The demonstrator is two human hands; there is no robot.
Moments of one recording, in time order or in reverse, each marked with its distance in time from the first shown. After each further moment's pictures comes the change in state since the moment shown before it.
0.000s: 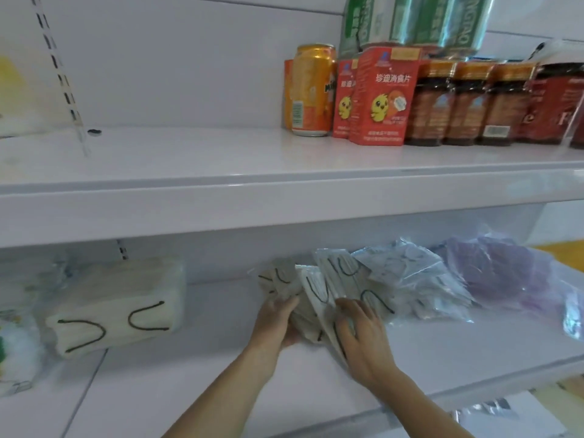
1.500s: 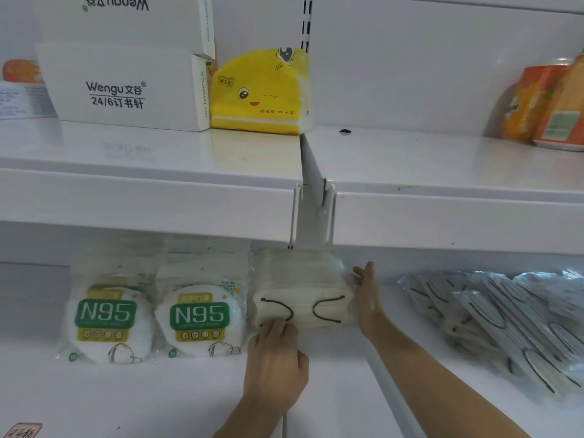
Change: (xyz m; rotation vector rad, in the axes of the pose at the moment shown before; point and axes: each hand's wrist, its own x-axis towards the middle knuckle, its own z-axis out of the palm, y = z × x) left_hand -0.039 0.002 -0.323 1.376 0.367 0.607; right_hand 0.087 -0.249 0.226 0.992 -0.132 0.664
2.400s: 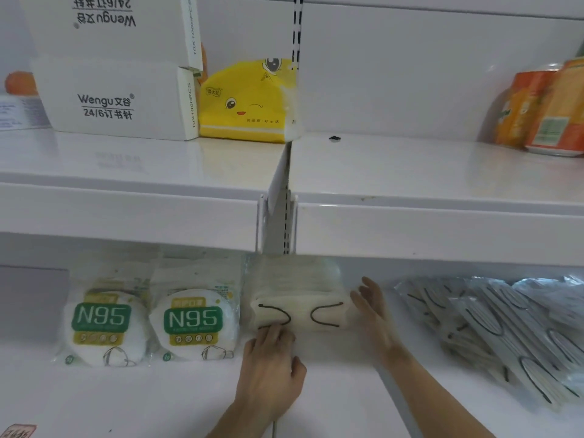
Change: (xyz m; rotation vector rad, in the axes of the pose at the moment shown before) left_hand -0.001 0.003 -0.002 0.001 -0.024 0.050; right_hand -0.038 0.003 -0.047 -0.227 -0.186 -0.271
